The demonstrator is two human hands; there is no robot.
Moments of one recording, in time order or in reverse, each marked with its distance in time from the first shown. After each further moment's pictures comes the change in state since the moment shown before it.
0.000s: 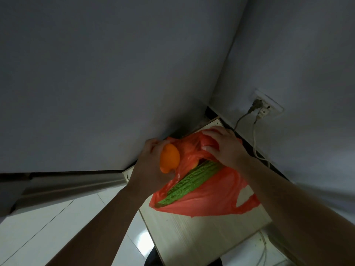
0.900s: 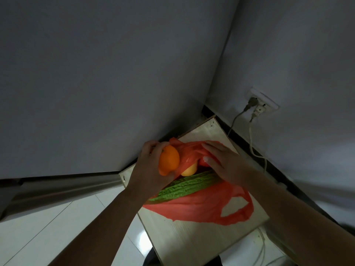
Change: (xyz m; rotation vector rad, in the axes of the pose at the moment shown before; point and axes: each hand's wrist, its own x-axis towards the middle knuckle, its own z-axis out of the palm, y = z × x) left_hand -0.003 0.007 0.008 -0.045 0.020 0.012; right_hand -0.041 0.011 0.009 0.009 -0.171 -0.063
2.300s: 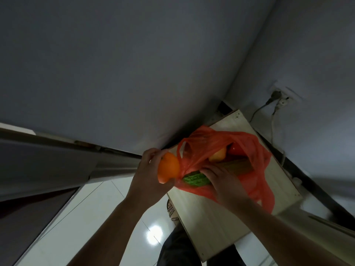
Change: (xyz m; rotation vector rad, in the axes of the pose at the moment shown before) left_hand -0.080 -0.061 -0.058 0.001 -0.012 -0.075; right_hand -0.036 -0.103 0.097 -0.208 0.195 -0.126
